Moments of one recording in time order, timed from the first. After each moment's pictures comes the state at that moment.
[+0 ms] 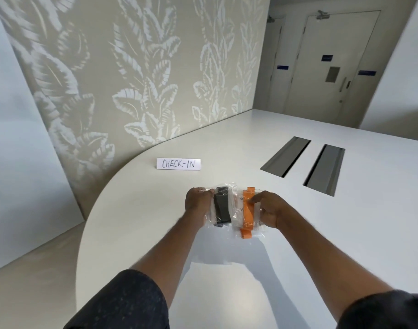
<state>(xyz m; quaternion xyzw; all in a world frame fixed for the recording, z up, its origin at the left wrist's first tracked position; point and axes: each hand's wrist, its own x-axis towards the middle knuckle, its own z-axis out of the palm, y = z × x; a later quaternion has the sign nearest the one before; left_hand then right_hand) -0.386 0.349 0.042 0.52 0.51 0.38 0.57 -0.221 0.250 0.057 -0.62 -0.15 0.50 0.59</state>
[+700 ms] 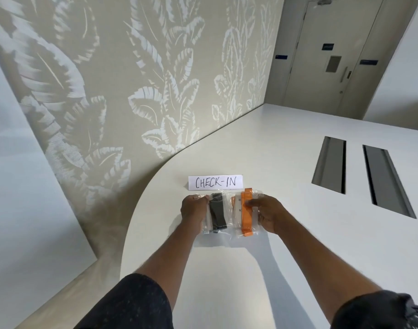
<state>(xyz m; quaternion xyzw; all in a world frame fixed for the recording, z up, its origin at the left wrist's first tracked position) -0.458 0.602 0.001 0.49 0.53 0.35 0.60 -0.298 0.491 0.019 -0.61 -0.17 0.47 0.62</state>
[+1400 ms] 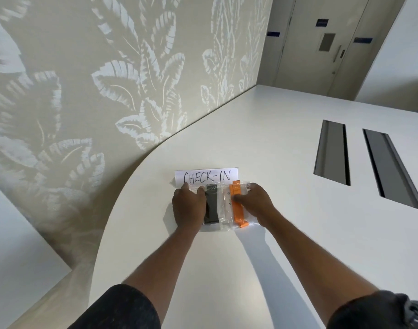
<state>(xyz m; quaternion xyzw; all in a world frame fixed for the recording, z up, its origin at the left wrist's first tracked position) -0.415 0.633 -0.027 0.66 0.57 0.35 0.33 -0.272 0.547 -0.016 -0.83 -0.28 0.24 0.42</state>
